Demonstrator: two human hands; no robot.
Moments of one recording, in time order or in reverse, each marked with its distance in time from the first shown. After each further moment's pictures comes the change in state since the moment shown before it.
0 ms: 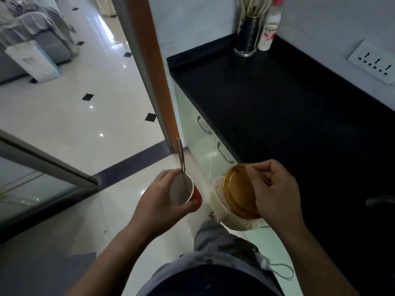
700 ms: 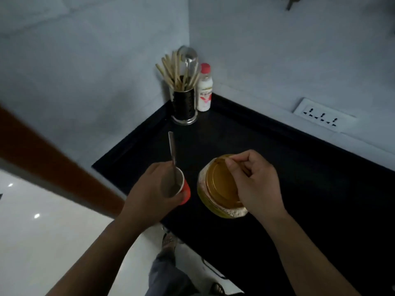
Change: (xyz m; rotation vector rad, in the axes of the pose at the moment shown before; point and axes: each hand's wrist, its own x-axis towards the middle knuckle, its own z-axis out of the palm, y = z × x) left_hand 0.409 0.082 -0.036 0.060 -0.235 0.516; right_hand 0.321 -0.066 0.001 0.087 0.327 0.083
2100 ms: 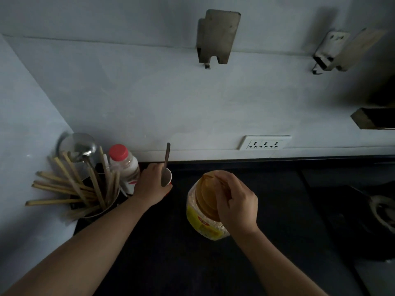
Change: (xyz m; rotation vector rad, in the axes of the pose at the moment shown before) left_hand 0.415 -0.066 0.120 0.070 -0.358 0.374; right_hand 0.213 0.049 0.031 -0.529 0.788 -0.159
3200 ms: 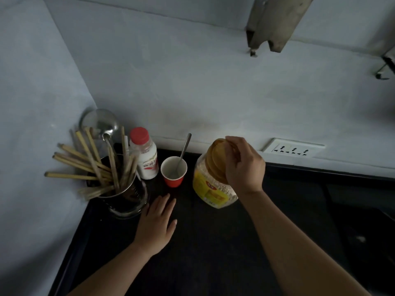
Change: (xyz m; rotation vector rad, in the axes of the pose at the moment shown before) left_hand -0.109 -0.042 0.062 0.336 -0.128 -0.006; right_hand 0.071 0.013 0.050 -0.052 0.018 -0.123
